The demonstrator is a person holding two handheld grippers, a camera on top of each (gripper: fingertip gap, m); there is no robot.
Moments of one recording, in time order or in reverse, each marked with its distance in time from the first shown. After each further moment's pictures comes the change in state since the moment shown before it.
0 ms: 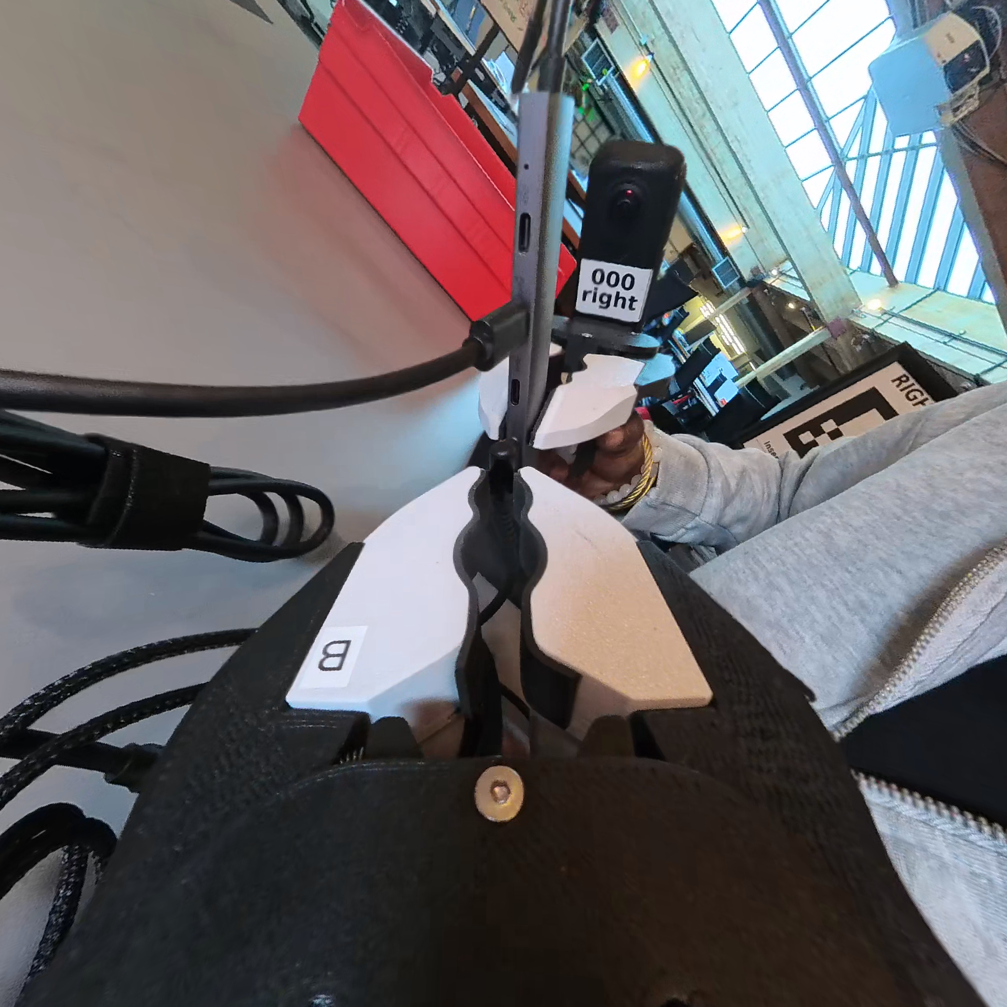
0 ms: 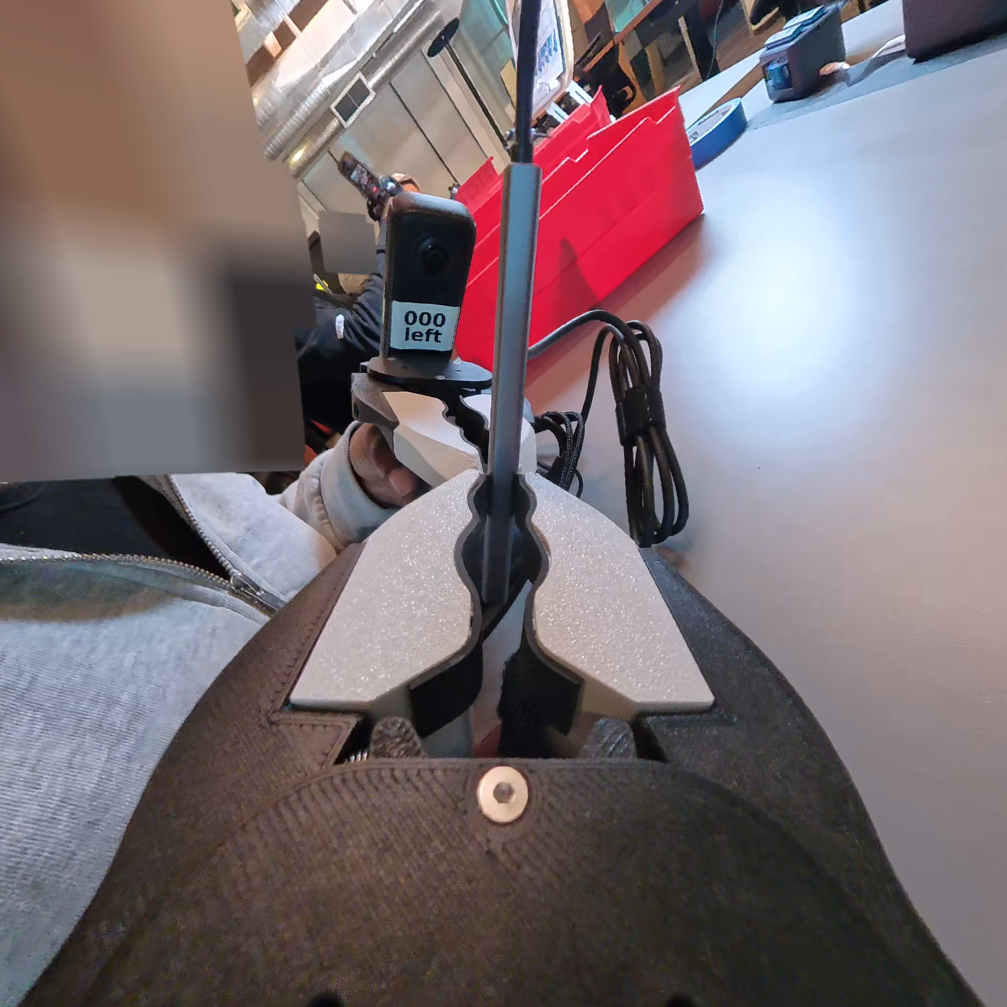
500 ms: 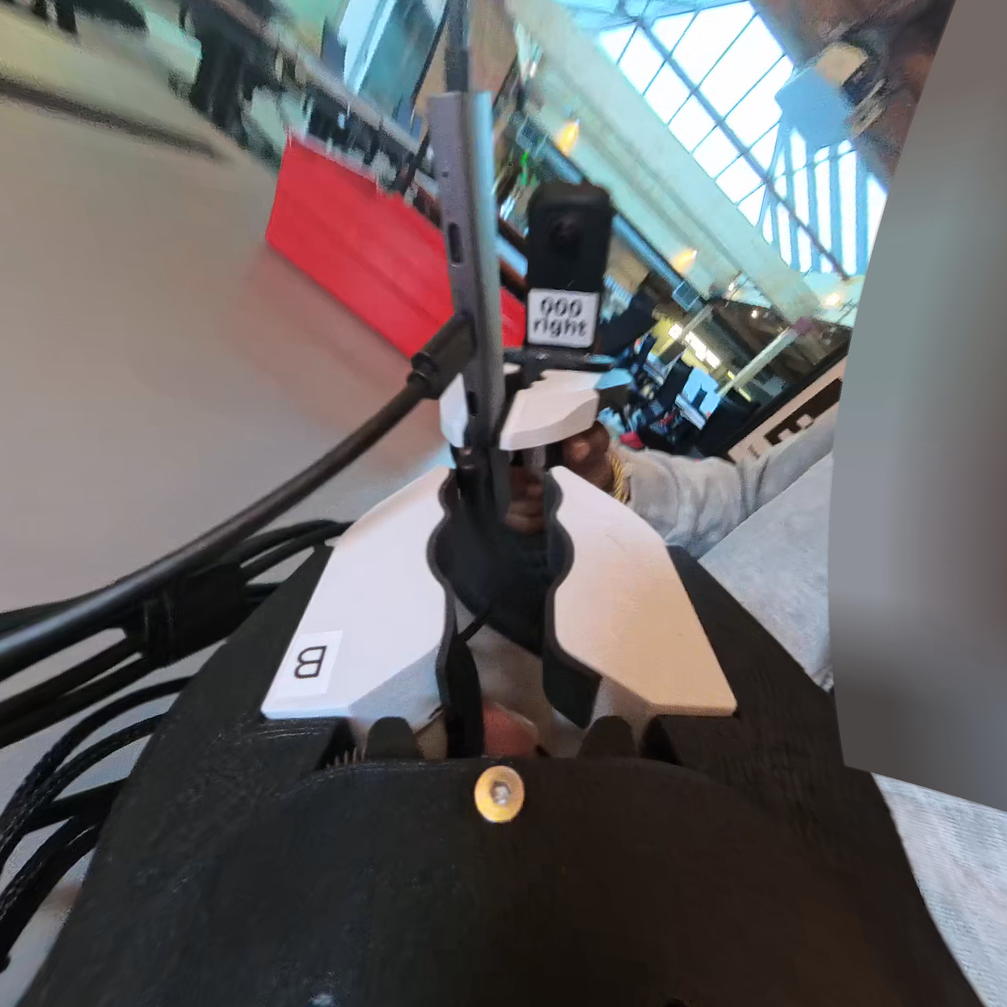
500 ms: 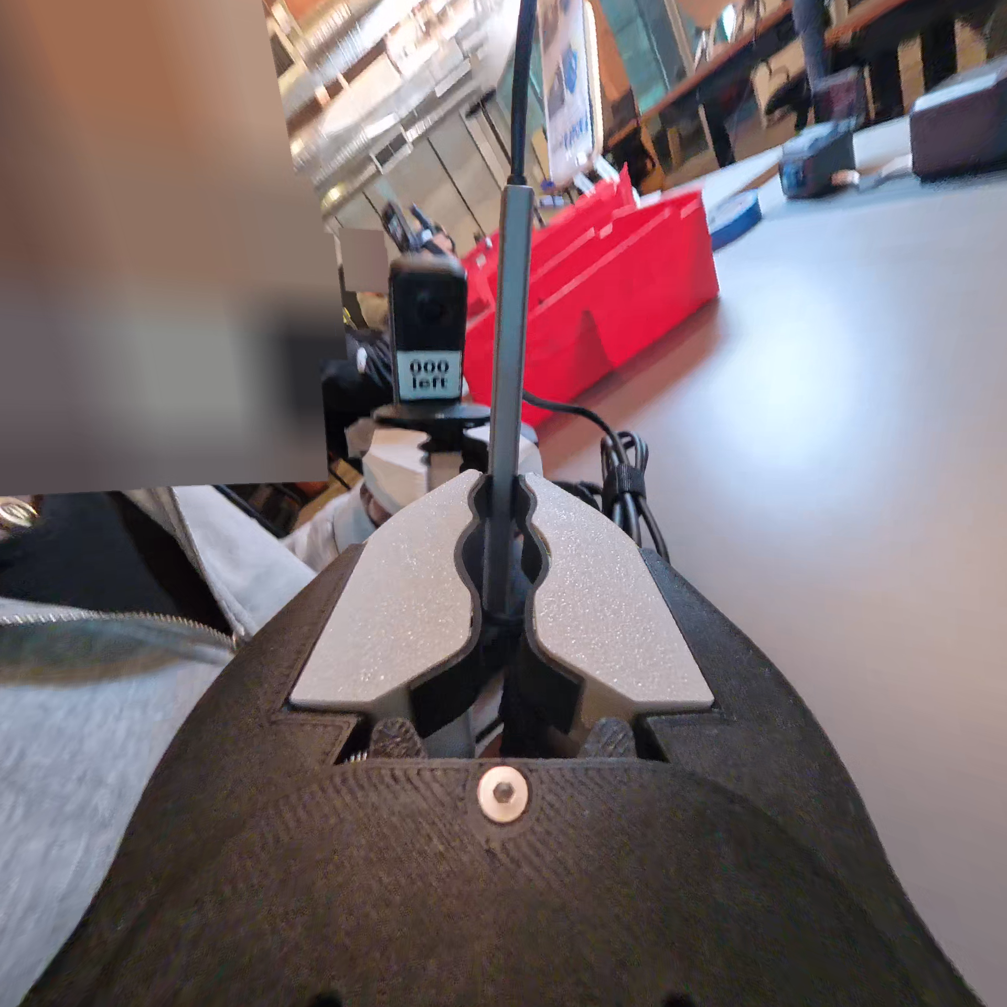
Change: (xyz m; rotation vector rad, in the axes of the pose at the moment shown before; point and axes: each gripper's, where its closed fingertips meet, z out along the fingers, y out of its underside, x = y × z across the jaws) left arm 0.017 -0.022 -0.009 0.113 0.079 0.152; right arm -0.010 -0.027 0.013 0.075 -0.041 -0.073
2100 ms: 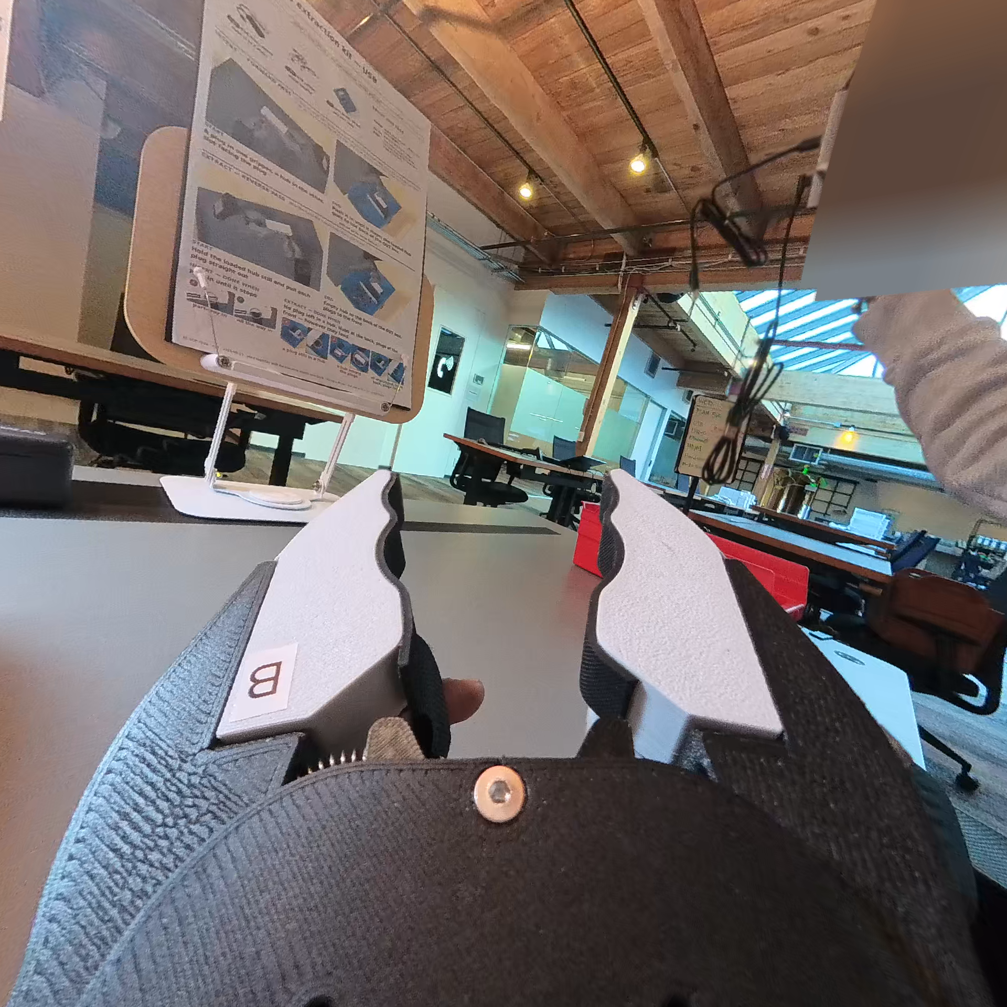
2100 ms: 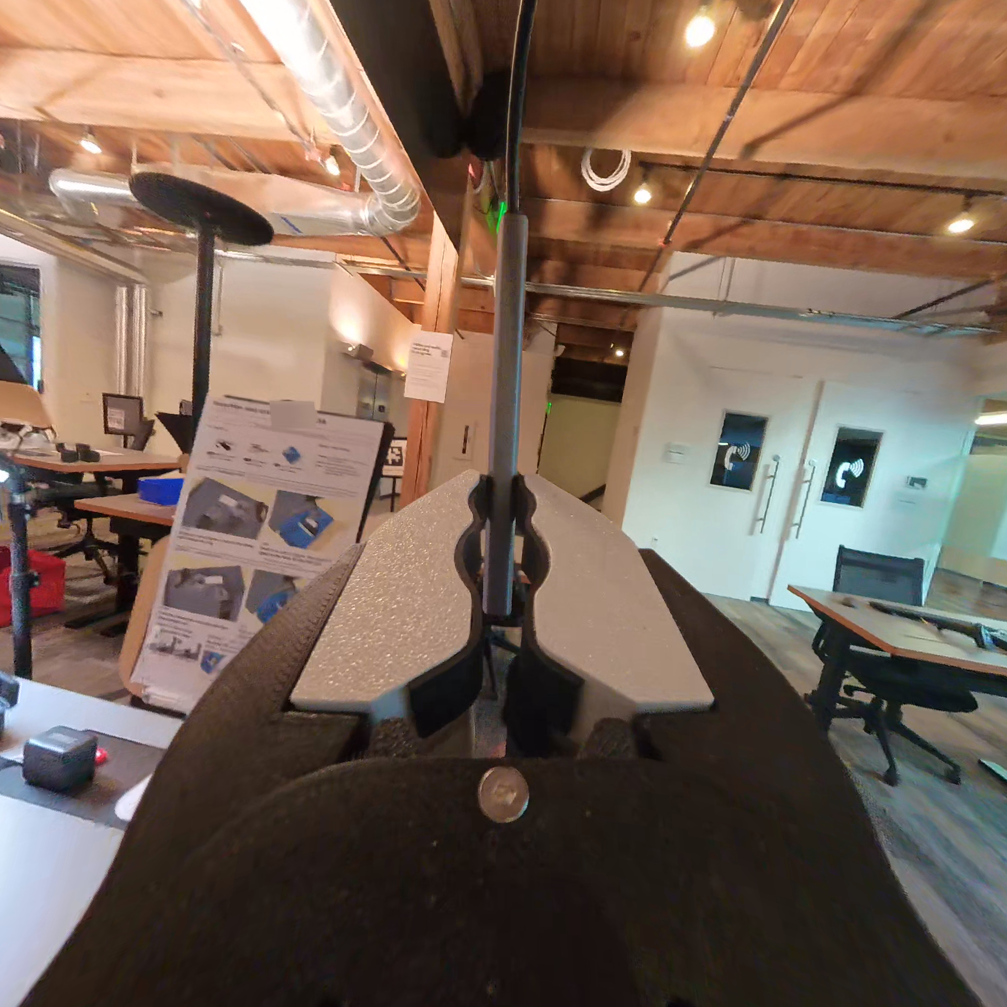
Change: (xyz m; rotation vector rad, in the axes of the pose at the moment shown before) left arm -0.015 -0.064 -0.111 0.702 -0.504 0.491; right arm -0.093 -0.472 -0.356 0.647 1.081 -0.916
